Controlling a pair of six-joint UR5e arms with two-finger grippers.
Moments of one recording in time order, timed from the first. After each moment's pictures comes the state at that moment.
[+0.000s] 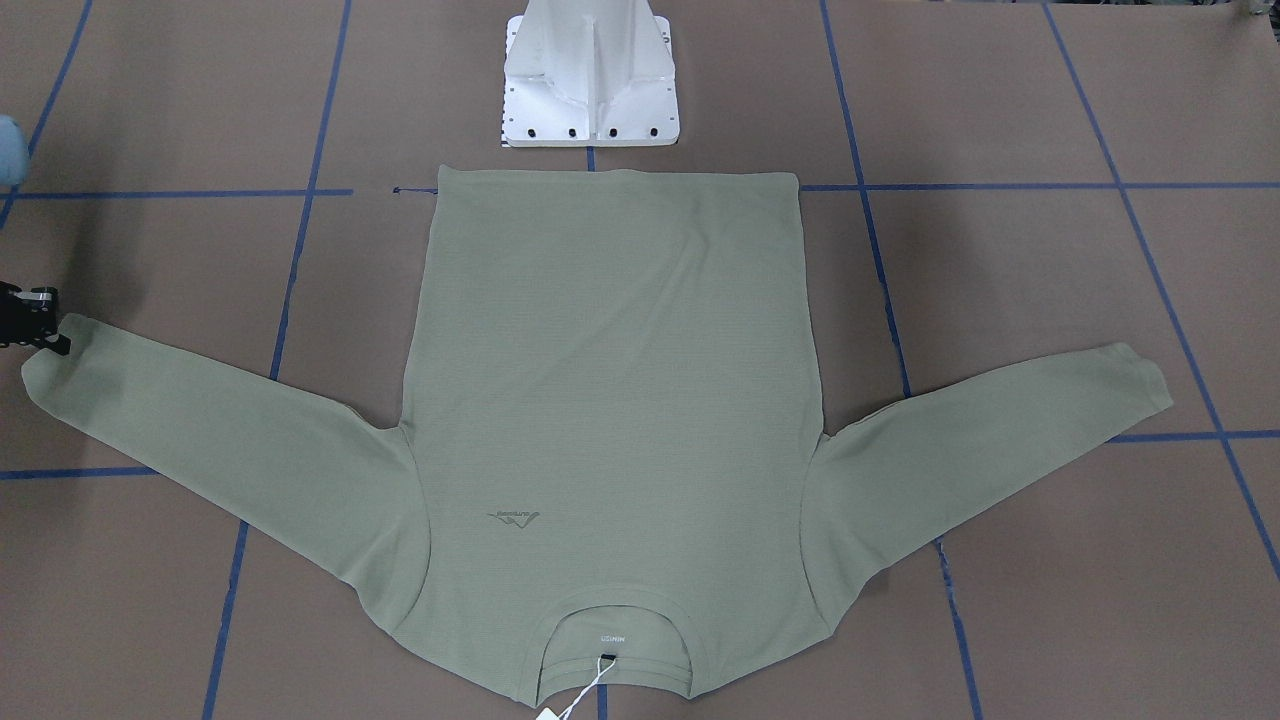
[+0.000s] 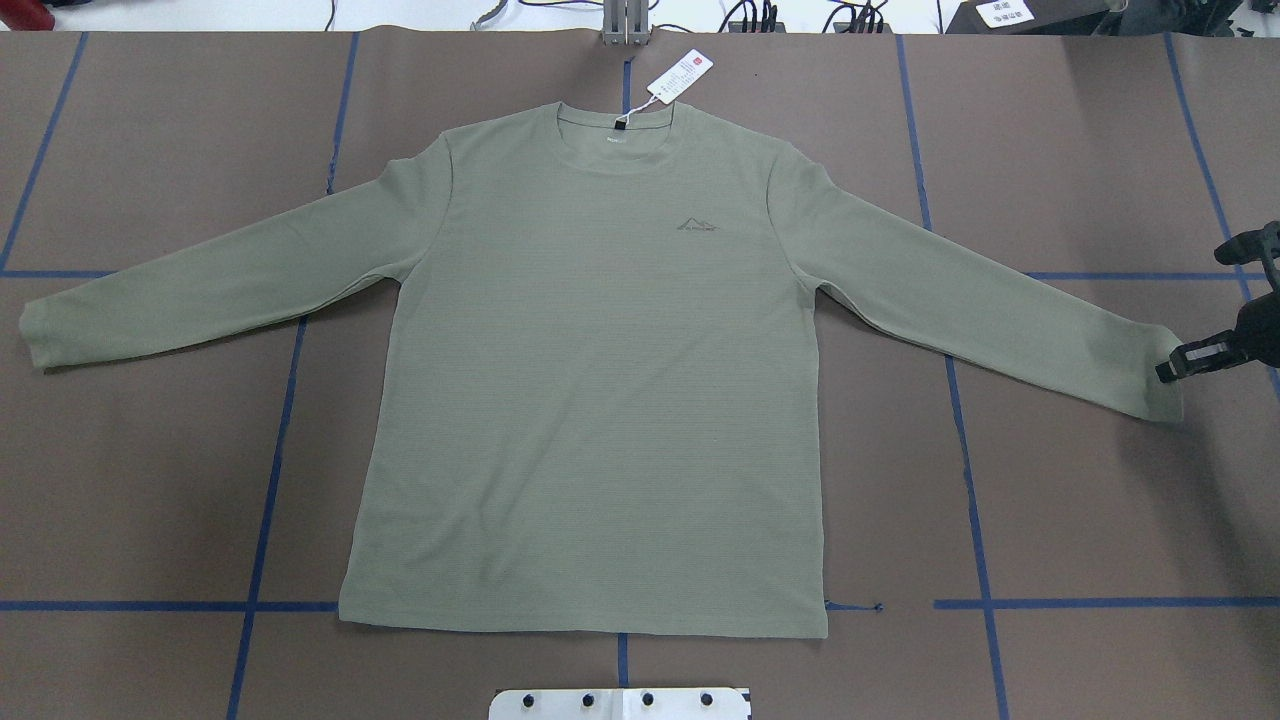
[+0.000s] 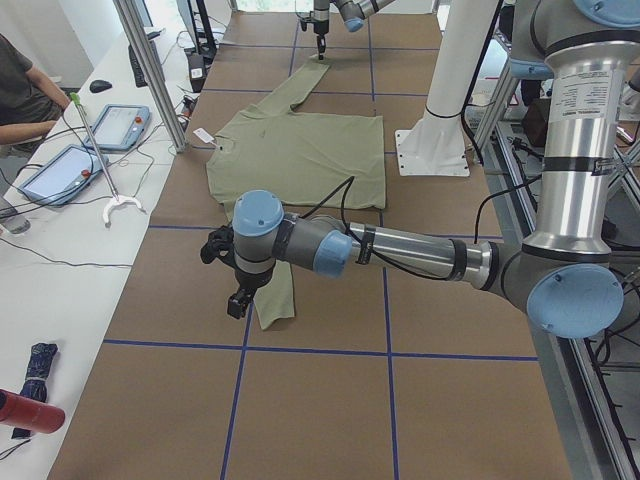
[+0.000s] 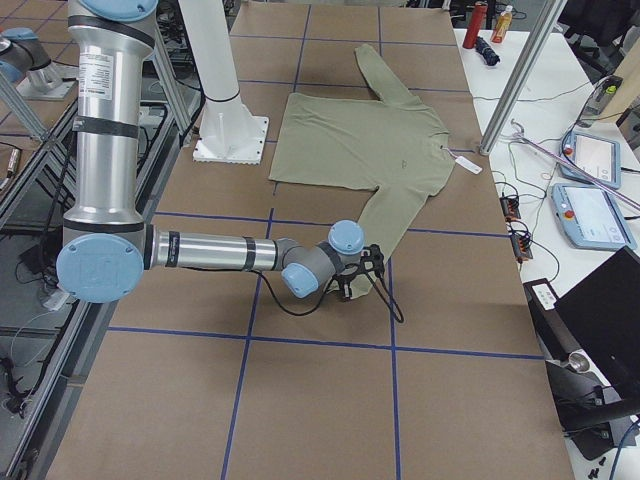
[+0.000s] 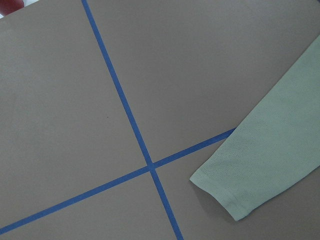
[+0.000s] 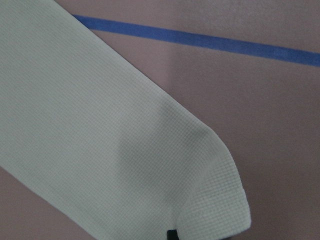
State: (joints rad) left arm -1.54 -1.59 -1.70 -1.74 -2.32 0.16; right arm 1.10 -1.66 1.54 -0.87 2.35 0.52
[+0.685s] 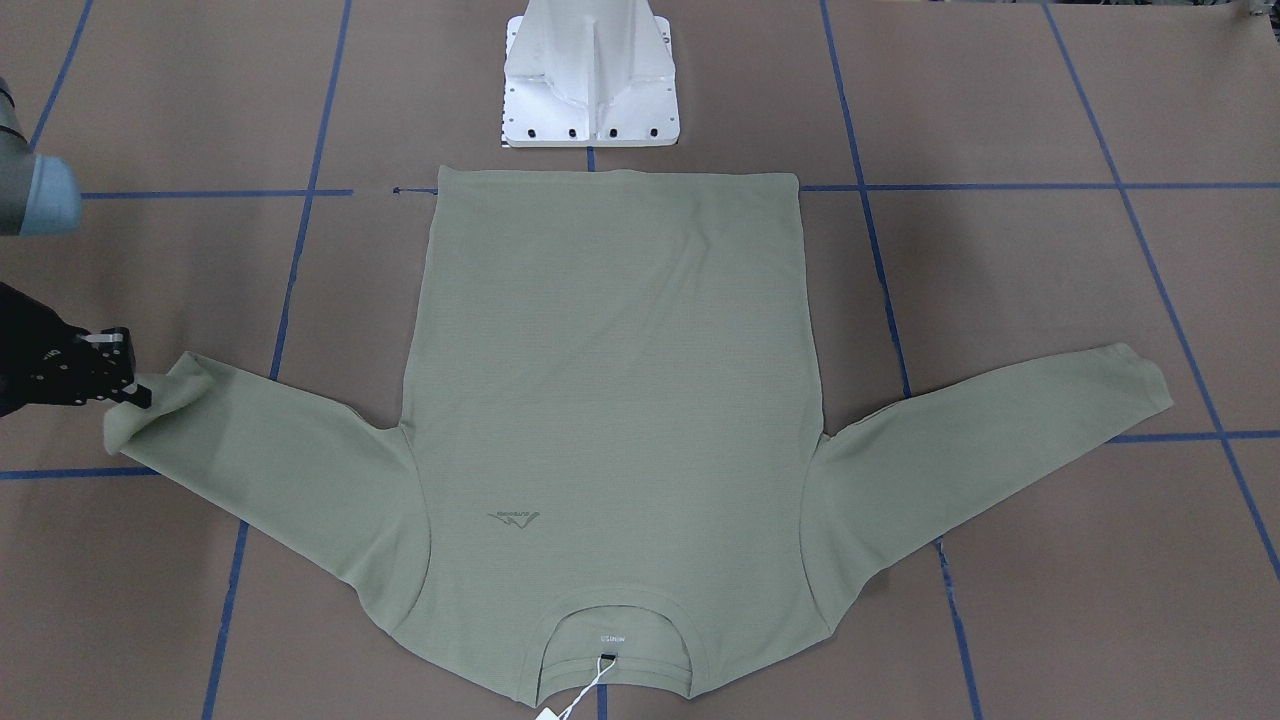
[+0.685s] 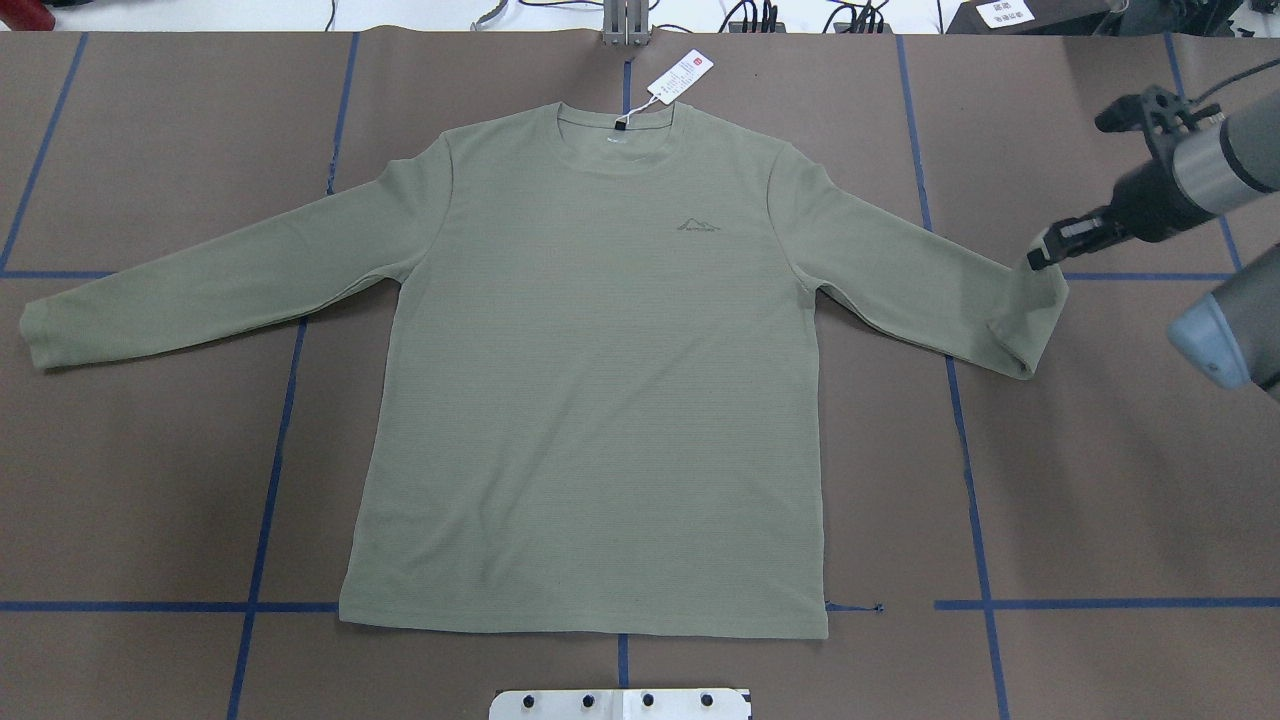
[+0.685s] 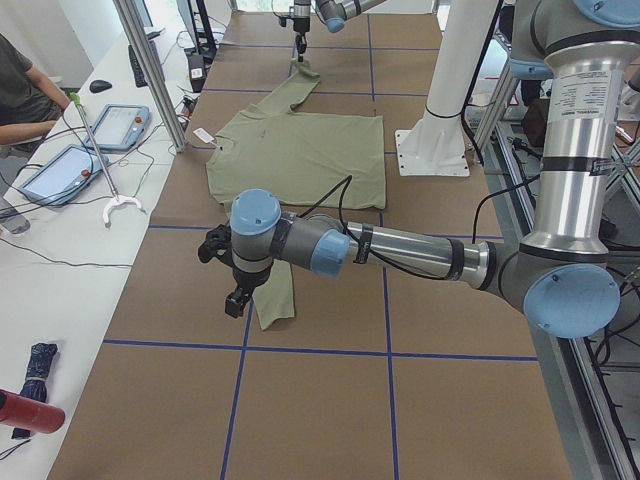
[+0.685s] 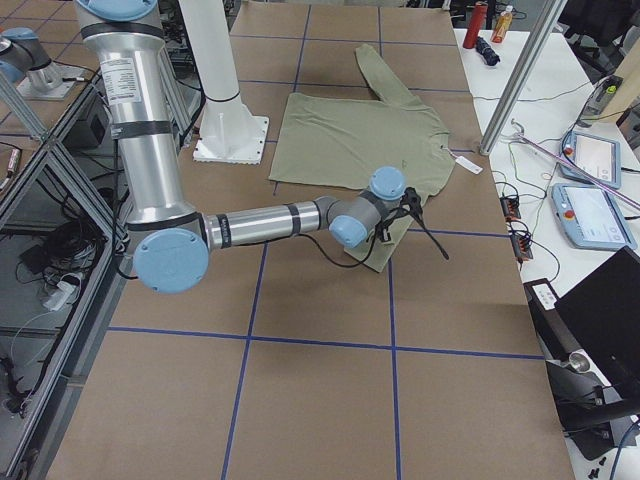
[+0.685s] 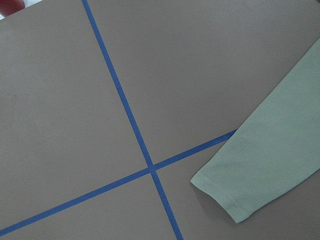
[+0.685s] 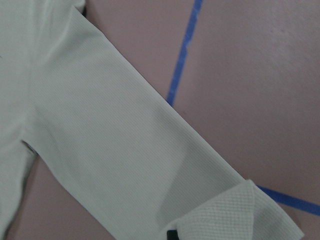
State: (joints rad) left arm -1.54 -1.61 -1.69 -1.74 -2.32 0.16; right arm 1.09 -1.32 1.53 -1.01 2.40 0.62
